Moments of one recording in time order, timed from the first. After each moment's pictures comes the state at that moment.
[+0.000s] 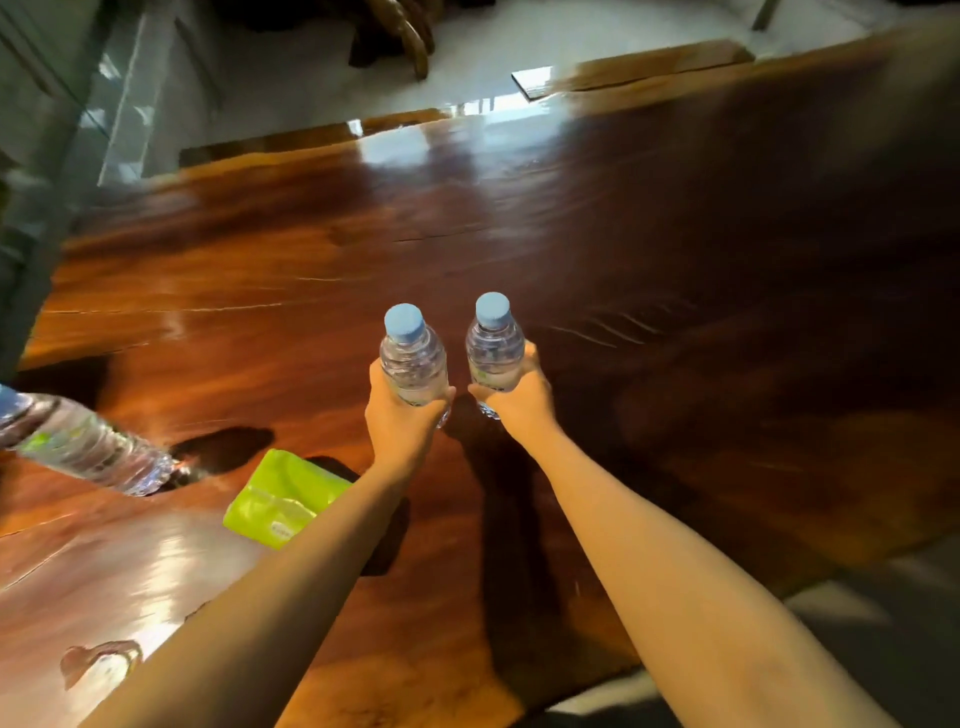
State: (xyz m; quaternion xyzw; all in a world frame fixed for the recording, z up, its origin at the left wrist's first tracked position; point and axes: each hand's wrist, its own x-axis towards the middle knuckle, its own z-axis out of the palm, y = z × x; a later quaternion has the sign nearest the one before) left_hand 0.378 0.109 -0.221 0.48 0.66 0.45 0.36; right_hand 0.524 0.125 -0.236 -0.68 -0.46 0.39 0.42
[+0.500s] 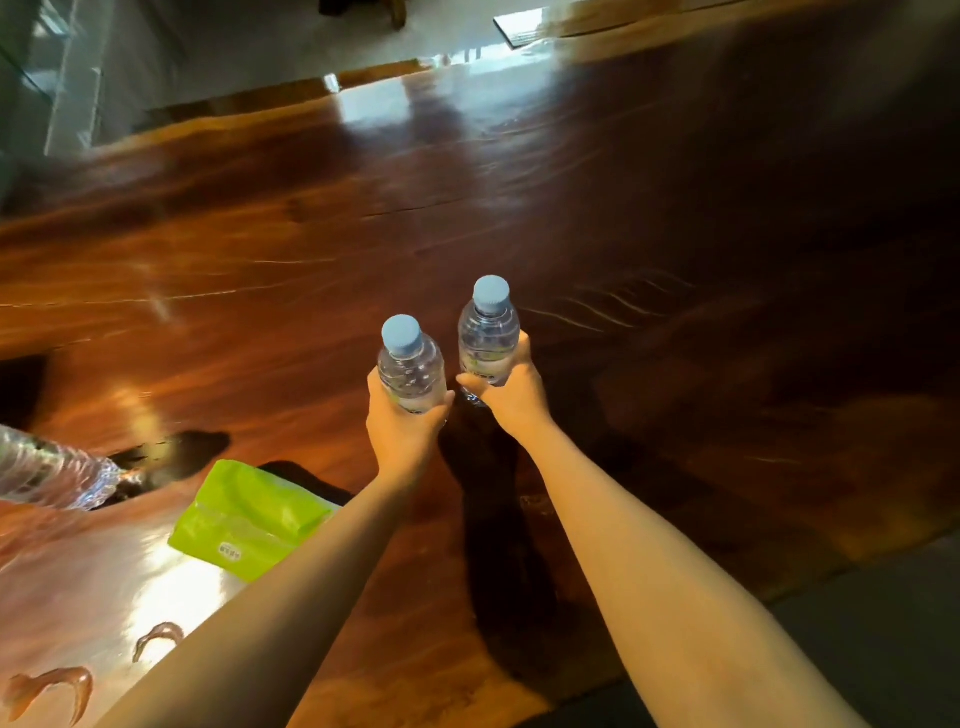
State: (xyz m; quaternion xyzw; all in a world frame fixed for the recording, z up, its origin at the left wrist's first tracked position) left_hand 0.418 0.115 -0.258 0.45 0.68 0.44 0.39; right_hand 0.555 0.141 -0.267 -0.67 -0.46 0.43 0.40
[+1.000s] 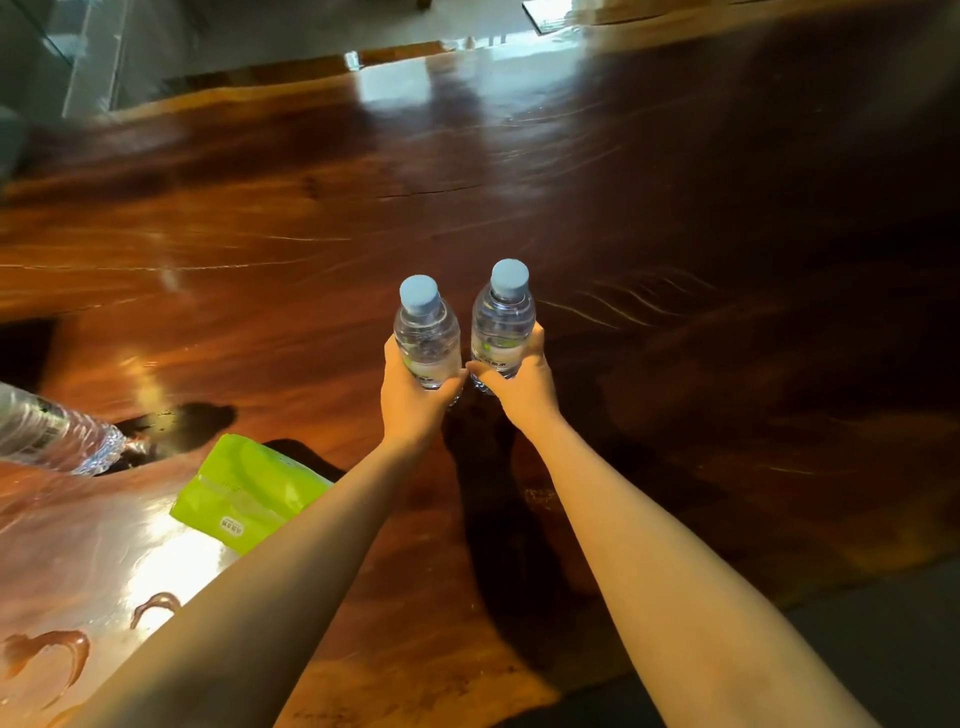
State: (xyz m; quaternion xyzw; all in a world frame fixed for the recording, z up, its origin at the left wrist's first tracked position) left_hand 0.415 0.134 -0.262 0.50 0.65 0.41 0.40; right_hand 0.553 0.145 -0.277 -0.68 -0.46 0.41 0.40
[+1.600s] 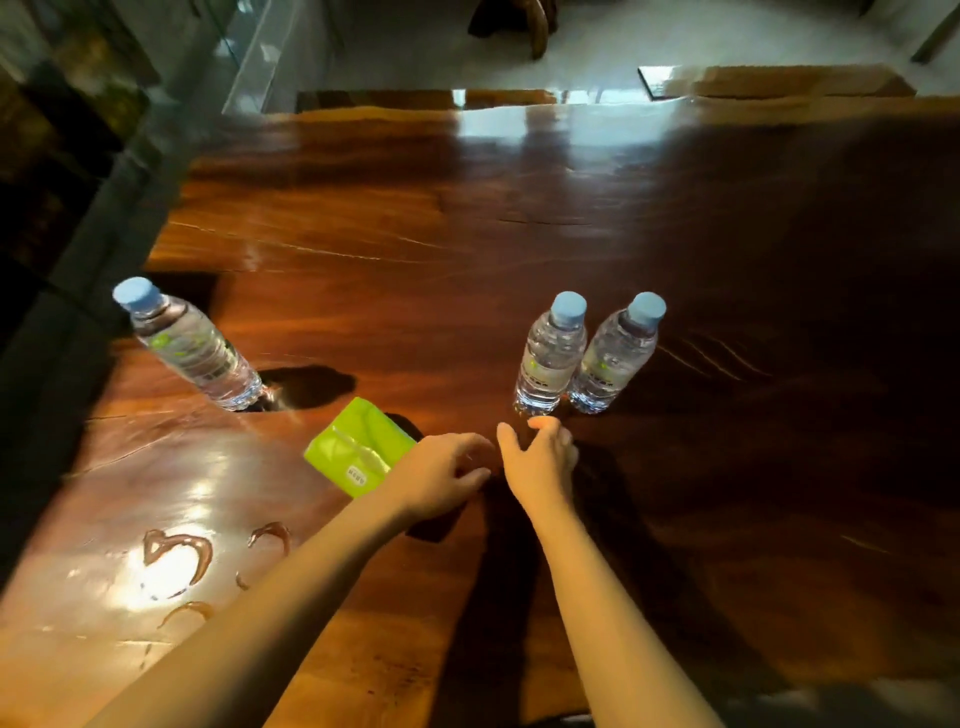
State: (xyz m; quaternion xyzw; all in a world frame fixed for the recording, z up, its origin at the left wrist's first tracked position) left_hand 0.310 0.050 -0.205 0.72 0.59 0.06 0.36; right_hand 0.445 0.061 -0.224 -0.78 -0.48 0.35 0.19
